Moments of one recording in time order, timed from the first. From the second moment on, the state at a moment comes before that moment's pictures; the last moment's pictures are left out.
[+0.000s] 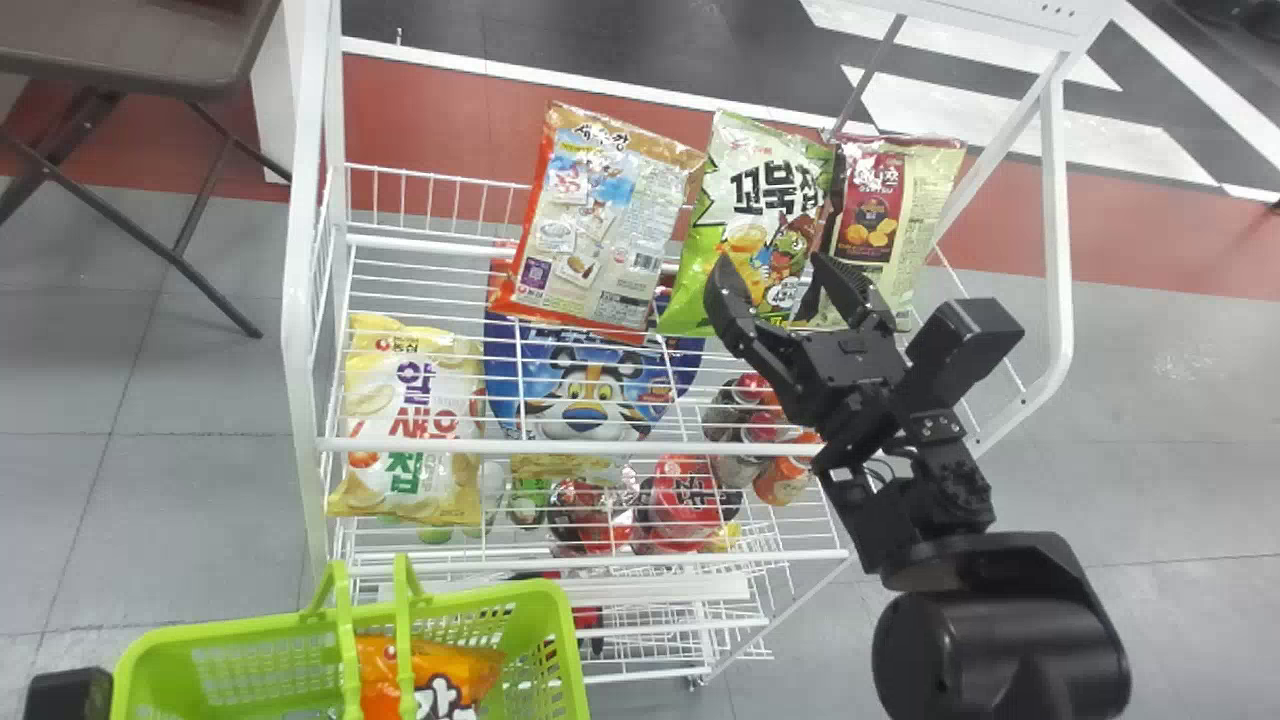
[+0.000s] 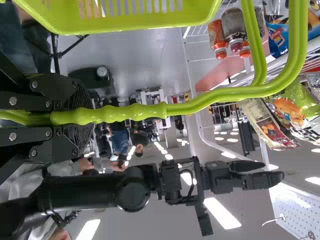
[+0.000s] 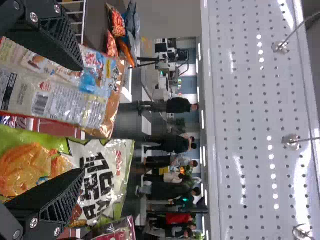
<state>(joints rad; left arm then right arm) 0.48 0.05 0.04 -1.91 0.43 1.24 -1.16 0.27 -0.20 -0.15 -1.93 -0.25 0.10 0.19</state>
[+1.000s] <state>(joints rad) 0.48 0.05 0.05 -1.89 0.43 1.24 -1.16 -0.13 -0.20 -0.15 -1.37 -0.17 0.03 0.19</state>
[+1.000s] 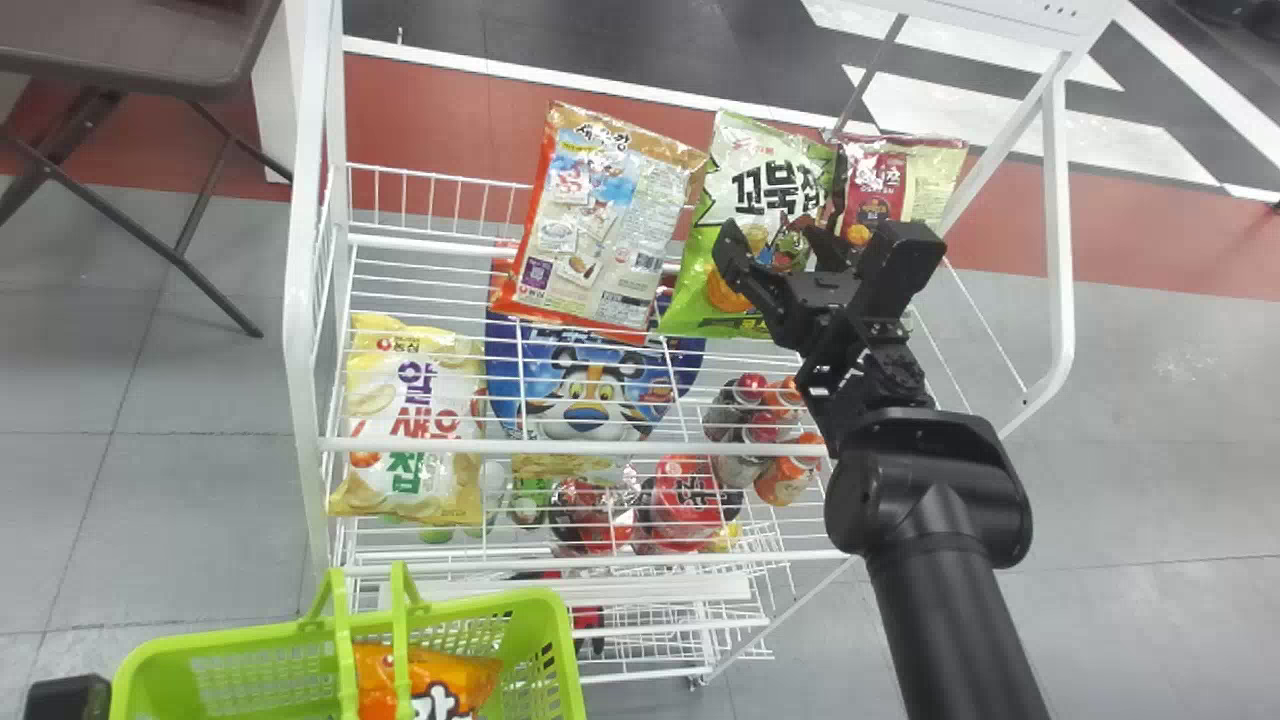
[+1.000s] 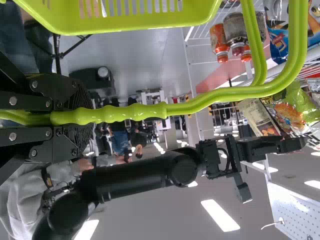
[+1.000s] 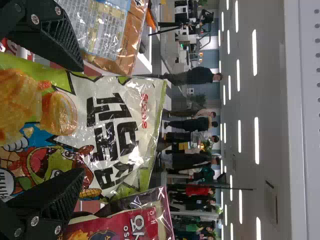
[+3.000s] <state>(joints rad) 0.47 0.05 0.05 -1.89 0.43 1.24 -1.16 -0.16 -0.22 -0.17 -1.40 -0.20 0.04 0.25</state>
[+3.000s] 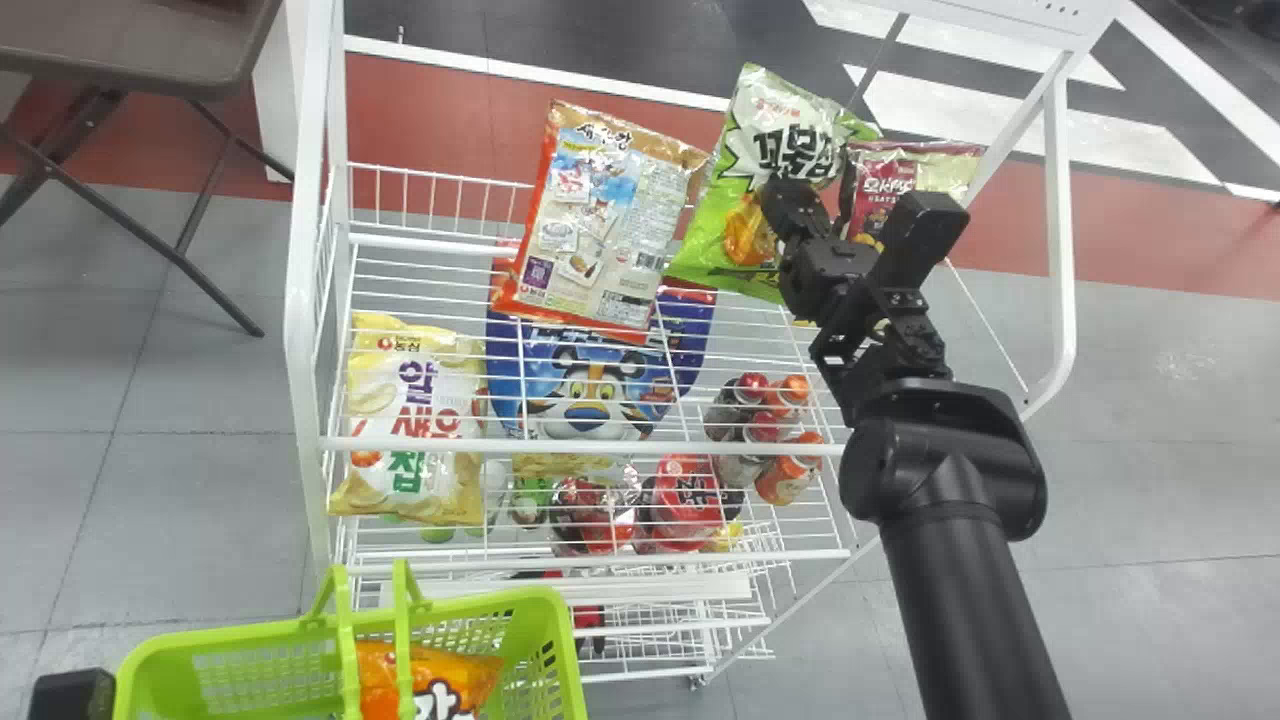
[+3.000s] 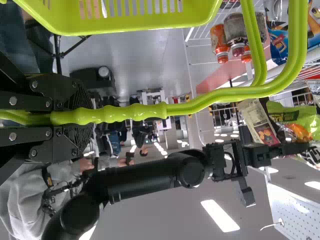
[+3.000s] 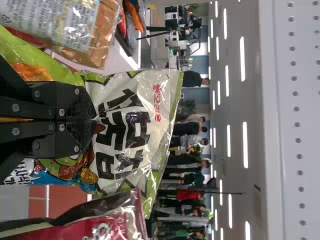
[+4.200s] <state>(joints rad) 0.47 0.05 0.04 -1.89 0.43 1.24 -1.16 0.04 -0.21 -0.17 -1.75 -0.26 0.31 0.33</state>
